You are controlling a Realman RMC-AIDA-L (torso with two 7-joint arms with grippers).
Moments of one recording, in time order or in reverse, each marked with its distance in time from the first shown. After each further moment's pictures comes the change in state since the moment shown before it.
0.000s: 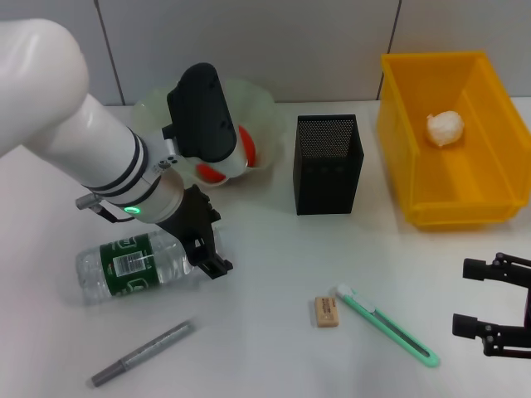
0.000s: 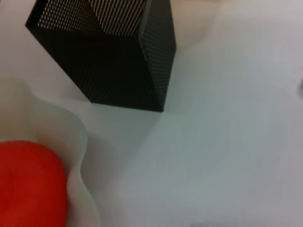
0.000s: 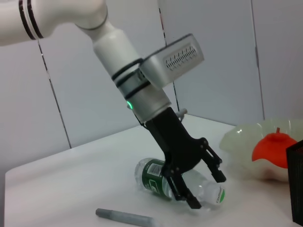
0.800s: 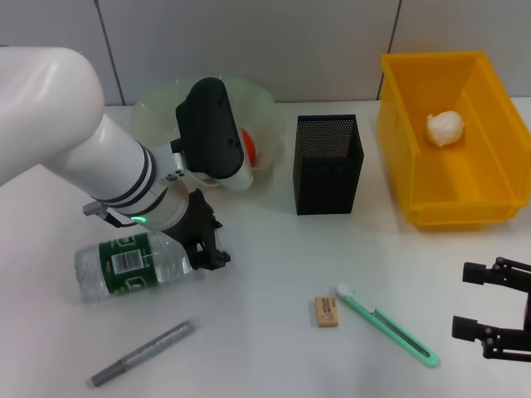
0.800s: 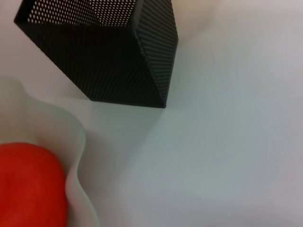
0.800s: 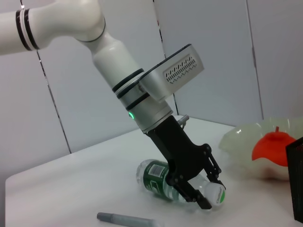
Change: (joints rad) left arm 0.020 0.000 0.077 -0.006 0.002 -0.071 -0.013; right arm -0.006 0.001 0.005 0.024 0.007 0.003 -0.001
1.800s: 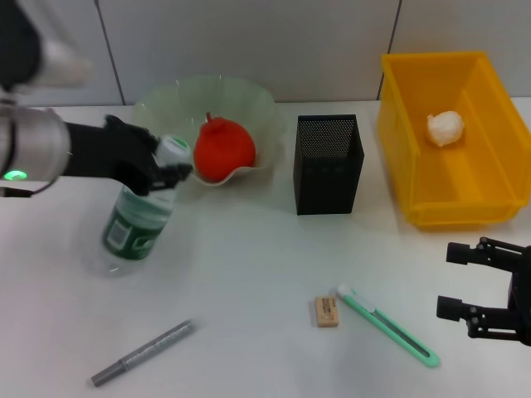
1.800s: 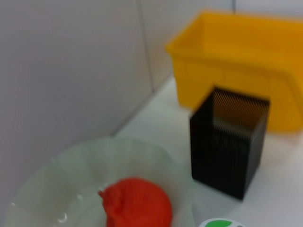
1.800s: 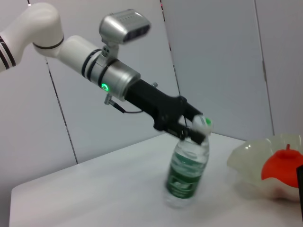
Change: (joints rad) left arm 0.320 0.014 -0.390 0.428 -0.292 0.145 0.082; right arm 0.064 -0.002 0.008 0.032 0.003 0.000 0.001
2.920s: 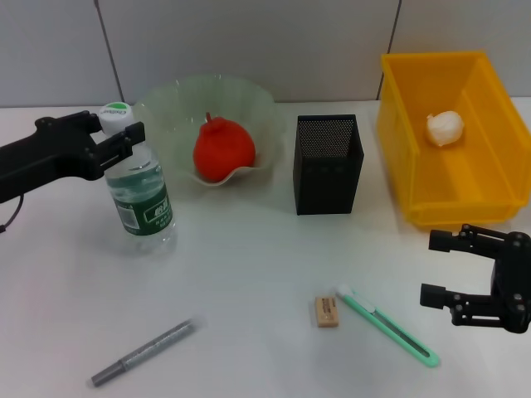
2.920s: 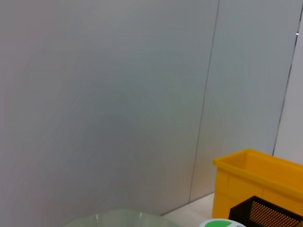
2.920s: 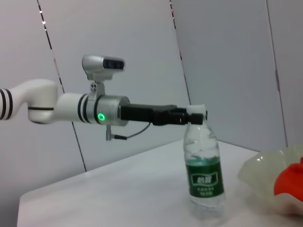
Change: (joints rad) left arm 0.127 0.002 -0.270 -0.426 -0.656 -0.040 0.509; right arm 0.046 0.004 0.000 0.029 0.001 0.000 0.001
